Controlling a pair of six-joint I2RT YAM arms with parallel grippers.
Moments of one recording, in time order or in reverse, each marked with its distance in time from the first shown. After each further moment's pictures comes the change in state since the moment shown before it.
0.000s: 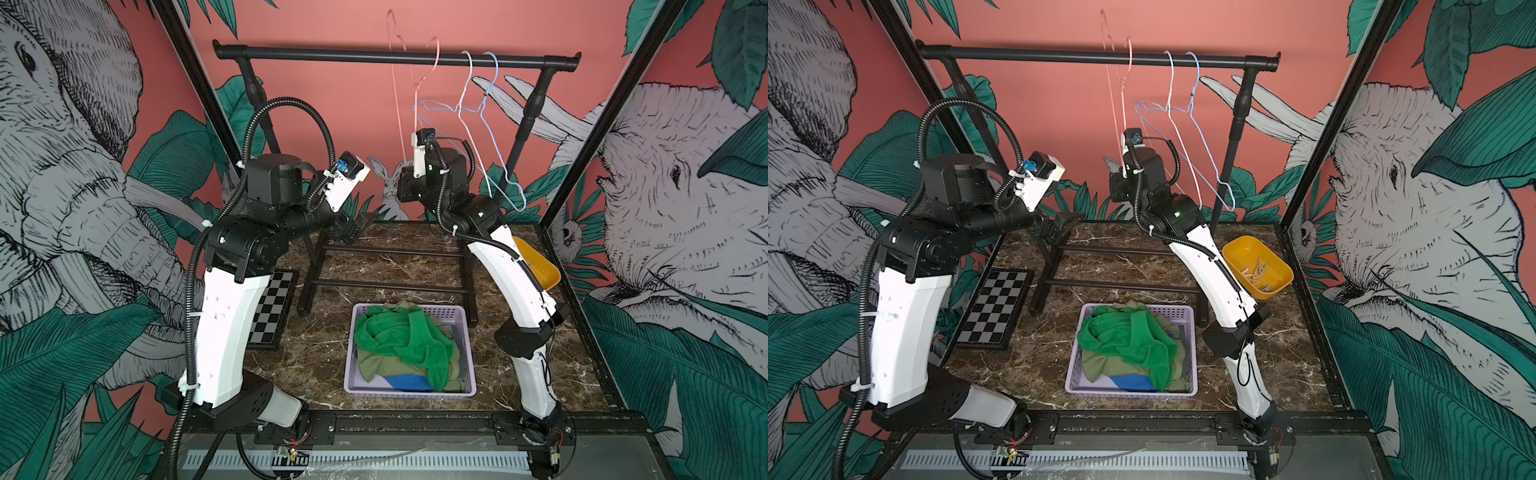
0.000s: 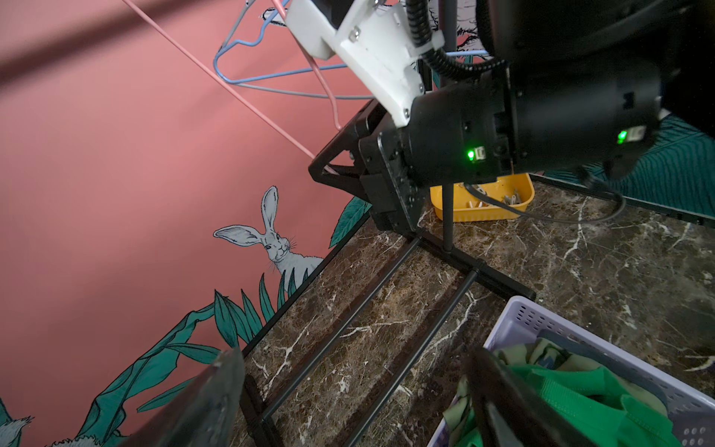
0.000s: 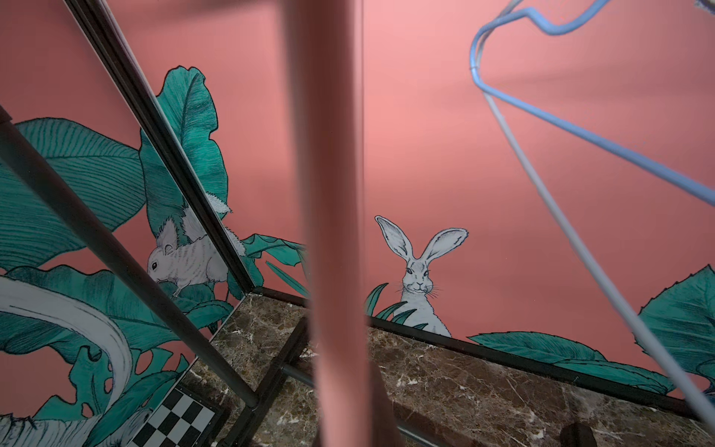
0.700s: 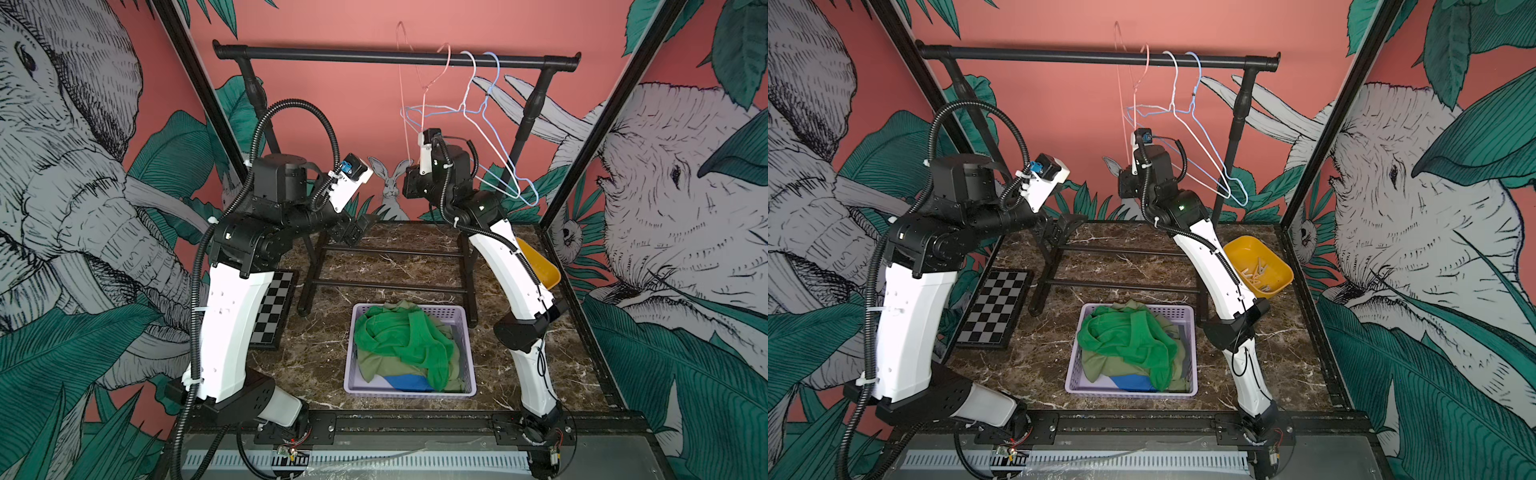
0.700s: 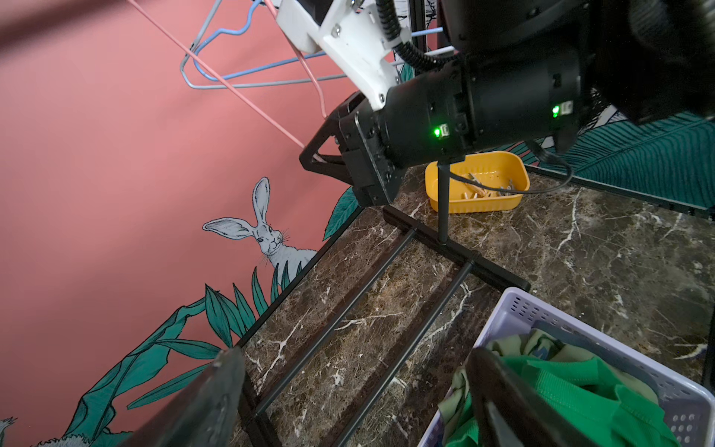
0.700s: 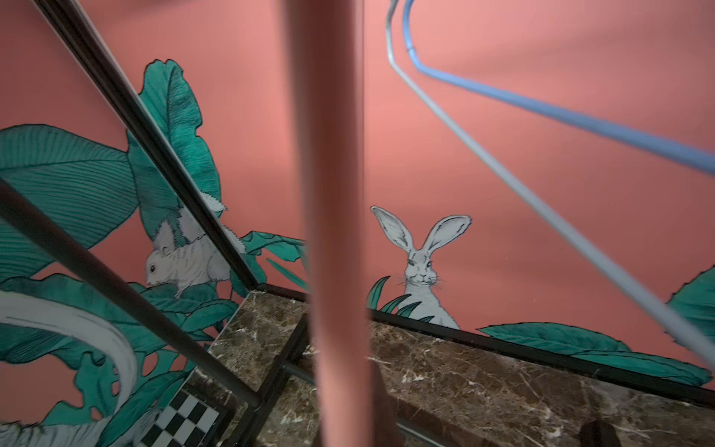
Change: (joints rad) left arm 0.000 0.019 0.002 -0.021 0.004 0.008; right arm -0.062 0.039 0.011 -0.001 -0.136 0.067
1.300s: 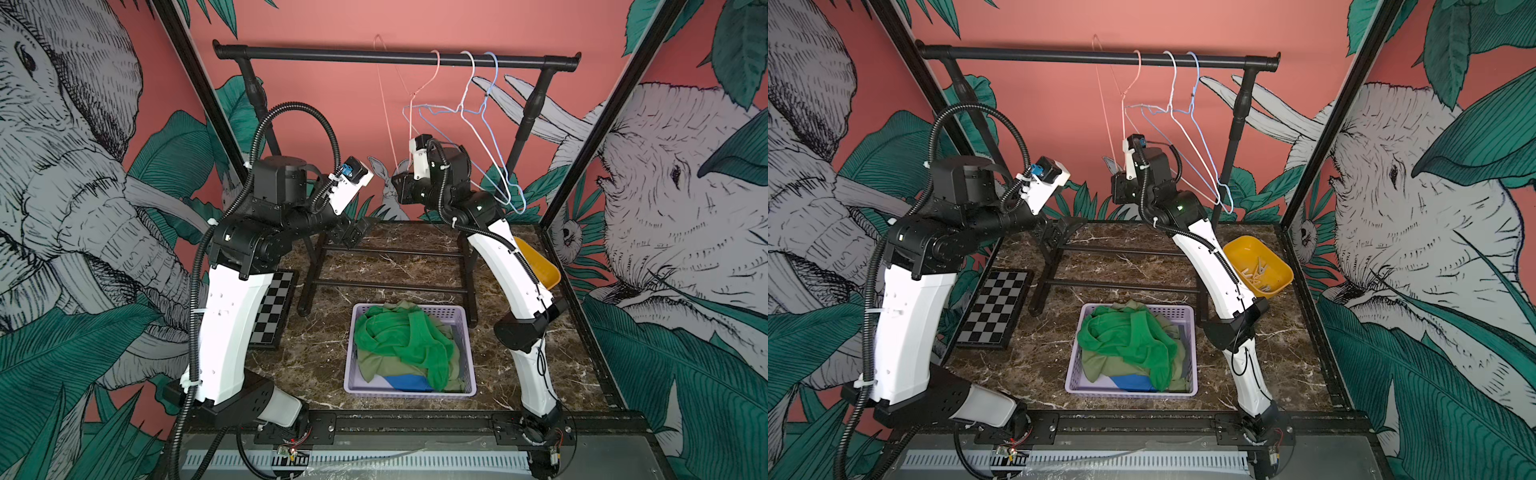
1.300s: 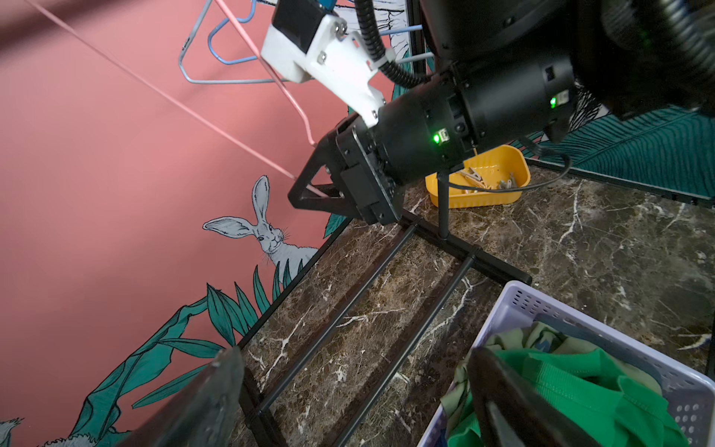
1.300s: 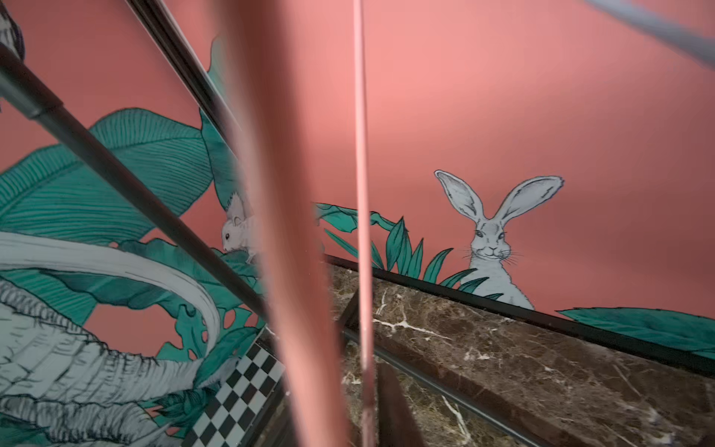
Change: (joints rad) left arm 0.000 -0.016 -0.022 0.001 -0.002 0.019; right arm 0.000 0.000 -0.034 -0.014 -0.204 0.068
